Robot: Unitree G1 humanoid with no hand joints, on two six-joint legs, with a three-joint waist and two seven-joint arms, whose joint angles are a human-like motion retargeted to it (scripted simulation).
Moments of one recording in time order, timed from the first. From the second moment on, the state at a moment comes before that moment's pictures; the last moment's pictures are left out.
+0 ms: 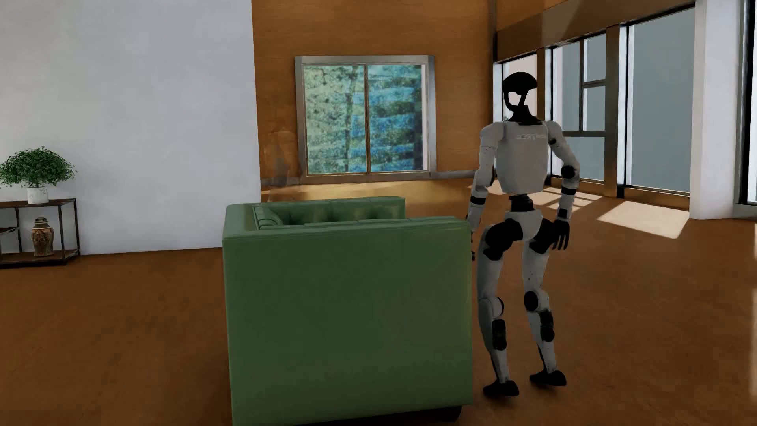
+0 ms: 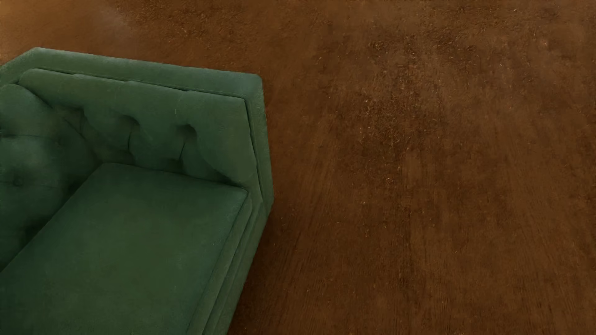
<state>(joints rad) -0.26 -0.21 0.02 0.05 0.05 0.03 0.00 0.00 -0.04 0.57 0.50 0.20 0.29 -0.13 -0.16 0.37 -0.46 0.00 0.00 -0.51 0.55 0.87 0.83 0.00 0.00 0.00 0.00 0.00 0.00</state>
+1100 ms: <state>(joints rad) -0.73 -0.06 0.11 0.09 0.07 -0.03 0.00 0.00 0.01 1.39 0.52 0.21 0.30 -0.22 -0.37 0.39 -0.44 0.00 0.00 -0.43 0.60 0.84 0.86 0.00 0.00 0.00 0.00 0.00 0.00</state>
